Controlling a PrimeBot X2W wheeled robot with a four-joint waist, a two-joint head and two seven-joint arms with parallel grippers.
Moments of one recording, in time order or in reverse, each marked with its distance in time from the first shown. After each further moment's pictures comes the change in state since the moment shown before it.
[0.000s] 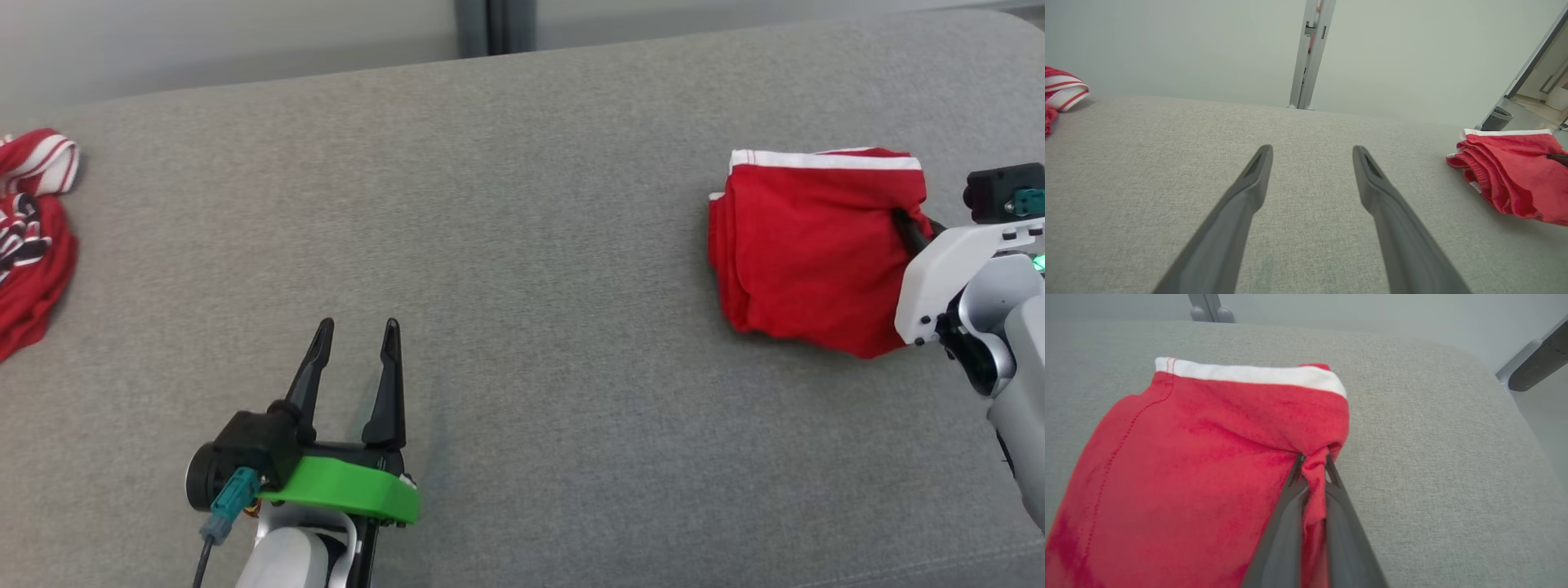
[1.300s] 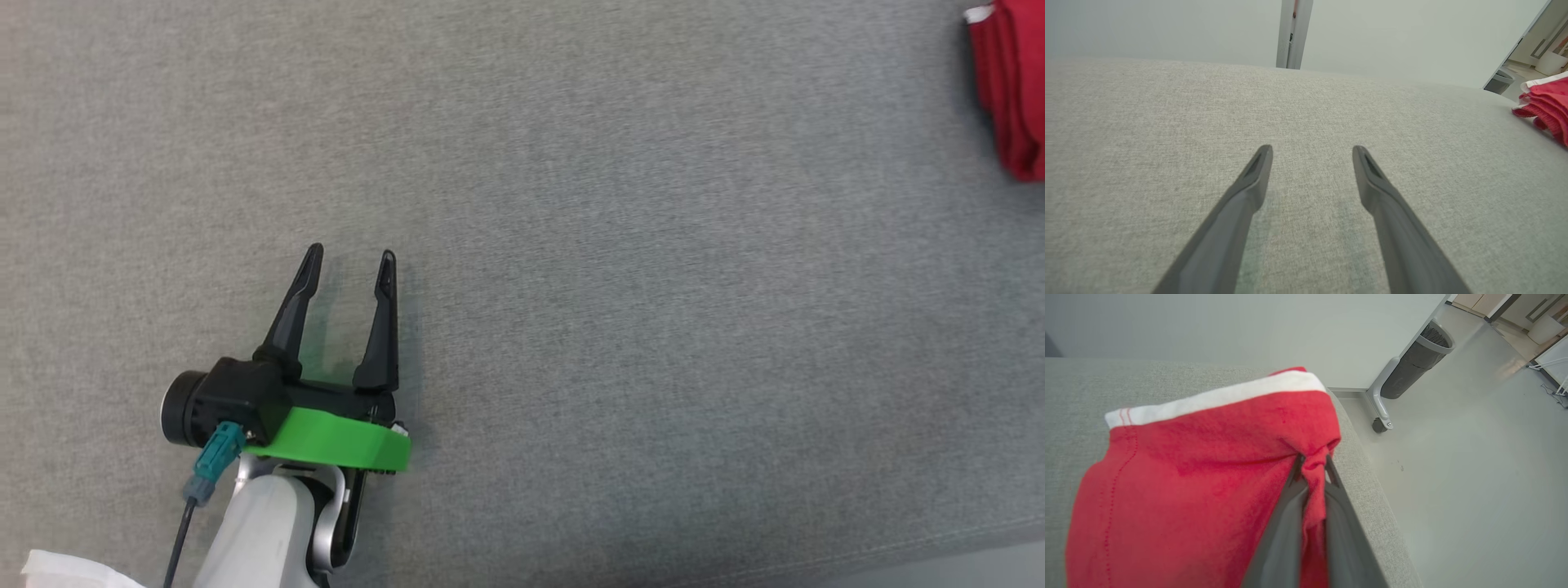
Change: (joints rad) left arm -0.105 0.040 -0.020 -0.064 0.042 -0.005 0.002; right arm -0.421 -0.249 -0.036 0.354 -0.039 0.000 -0.187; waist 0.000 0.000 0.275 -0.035
